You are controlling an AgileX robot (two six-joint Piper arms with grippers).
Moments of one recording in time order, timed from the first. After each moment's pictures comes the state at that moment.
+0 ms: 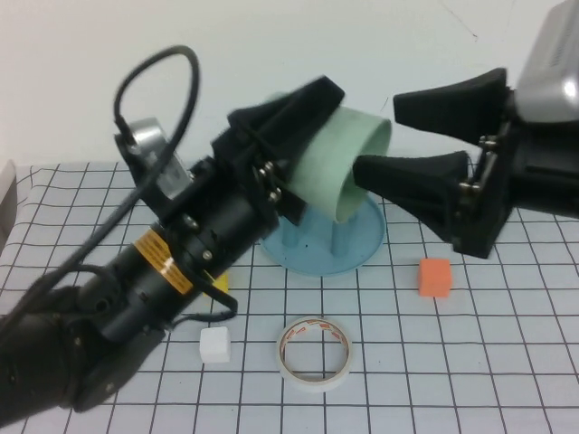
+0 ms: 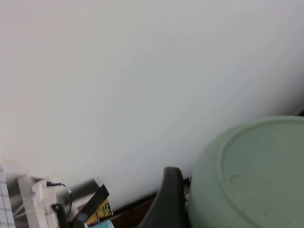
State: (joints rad) right arm 0.43 1.27 -0.97 1.62 0.61 -1.80; left arm -0.56 1.49 -0.73 0.32 -1.11 -1.65
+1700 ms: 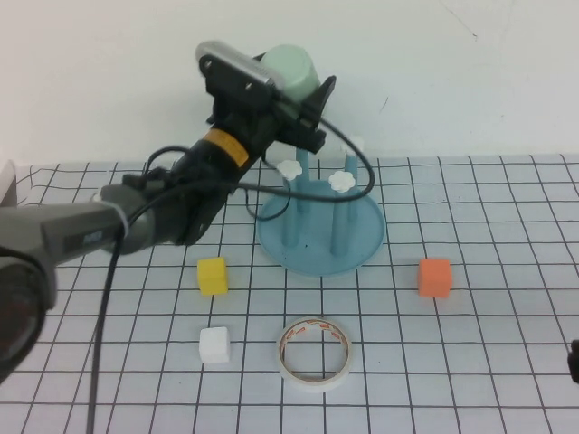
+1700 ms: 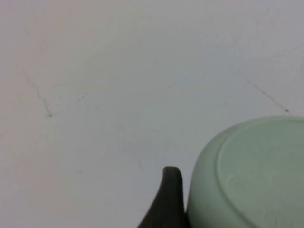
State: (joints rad) right arm 0.43 0.68 -0.75 0.67 0.80 -0.81; left arm -0.37 2.14 -1.46 0.31 -0.85 -0.14
